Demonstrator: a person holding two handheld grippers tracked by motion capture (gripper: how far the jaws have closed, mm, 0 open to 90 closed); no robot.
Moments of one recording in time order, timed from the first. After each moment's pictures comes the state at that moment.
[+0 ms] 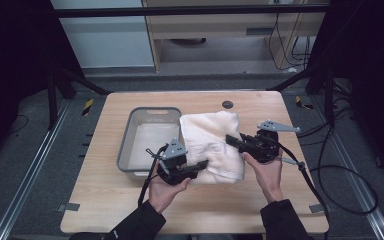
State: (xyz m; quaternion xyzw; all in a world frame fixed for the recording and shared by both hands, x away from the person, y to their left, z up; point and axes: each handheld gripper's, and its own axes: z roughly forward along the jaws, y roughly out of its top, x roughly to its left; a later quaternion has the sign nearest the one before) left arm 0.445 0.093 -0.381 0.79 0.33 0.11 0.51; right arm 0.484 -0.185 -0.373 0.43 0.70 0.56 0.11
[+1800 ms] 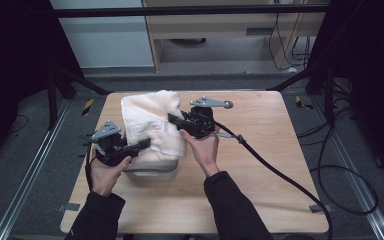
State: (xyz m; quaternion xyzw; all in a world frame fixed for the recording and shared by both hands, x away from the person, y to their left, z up) left arm 0.474 0.234 -0.351 0.75 0.40 0.17 0.50; right arm 0.542 -0.030 -0.345 0.39 0.70 0.58 0.12
